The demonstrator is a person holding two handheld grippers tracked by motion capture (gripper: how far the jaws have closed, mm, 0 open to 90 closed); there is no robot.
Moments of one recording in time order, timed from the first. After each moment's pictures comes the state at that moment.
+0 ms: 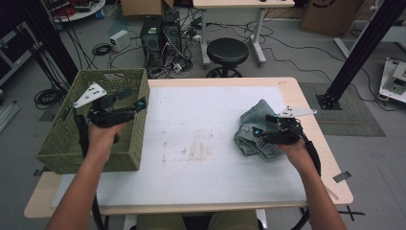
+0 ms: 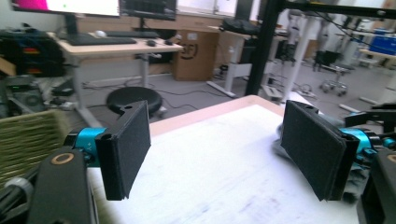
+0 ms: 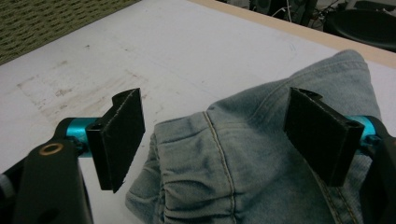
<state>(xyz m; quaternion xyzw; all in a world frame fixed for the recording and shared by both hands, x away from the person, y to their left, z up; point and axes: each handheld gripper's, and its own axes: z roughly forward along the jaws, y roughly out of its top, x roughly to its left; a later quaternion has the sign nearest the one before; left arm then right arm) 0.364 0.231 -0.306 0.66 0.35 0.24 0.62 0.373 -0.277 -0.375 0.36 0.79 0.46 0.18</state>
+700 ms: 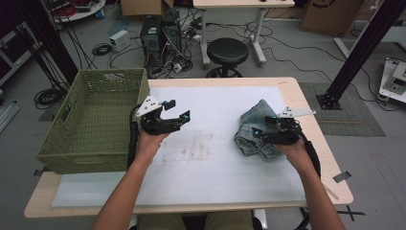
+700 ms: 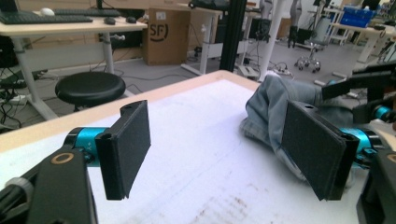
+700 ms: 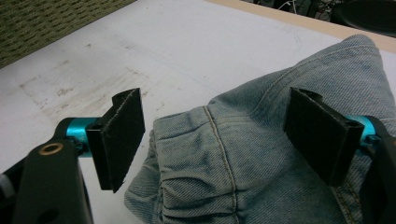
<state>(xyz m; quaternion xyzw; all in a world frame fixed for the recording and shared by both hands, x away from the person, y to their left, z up) 0.386 0.143 -0.370 0.69 0.33 0.21 0.61 0.378 -0.277 -0.383 0.37 0.79 0.46 0.17</state>
